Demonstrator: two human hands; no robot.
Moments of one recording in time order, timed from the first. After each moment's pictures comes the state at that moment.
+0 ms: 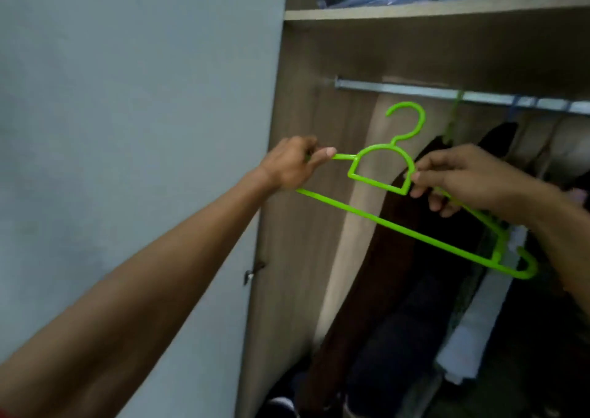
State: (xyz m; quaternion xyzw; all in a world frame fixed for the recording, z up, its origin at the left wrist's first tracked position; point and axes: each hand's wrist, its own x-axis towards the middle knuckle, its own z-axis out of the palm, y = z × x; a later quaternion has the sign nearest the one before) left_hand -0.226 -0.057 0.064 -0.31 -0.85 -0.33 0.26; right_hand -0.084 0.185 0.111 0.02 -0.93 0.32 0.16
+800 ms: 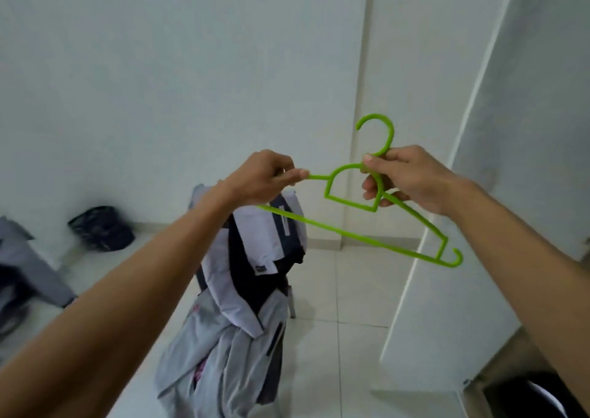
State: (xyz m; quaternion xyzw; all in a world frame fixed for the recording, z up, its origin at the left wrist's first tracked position) left_hand 0.203 -0.568 -0.061 0.09 -0.94 -0.25 0.20; right_hand 0.058 -0.337 -0.042 0.35 -0.75 0.53 -0.21
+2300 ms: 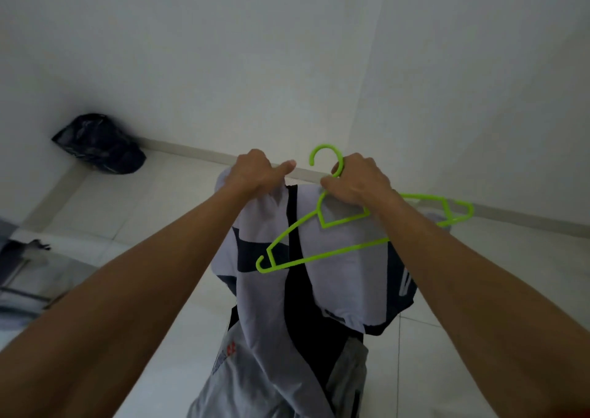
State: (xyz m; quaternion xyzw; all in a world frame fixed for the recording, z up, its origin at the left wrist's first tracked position) left_hand -0.020 -1.135 -0.325 0.48 -0.83 -0.28 -0.01; right_hand -0.154 -0.990 -0.314 0.34 -0.90 0.17 -0.23
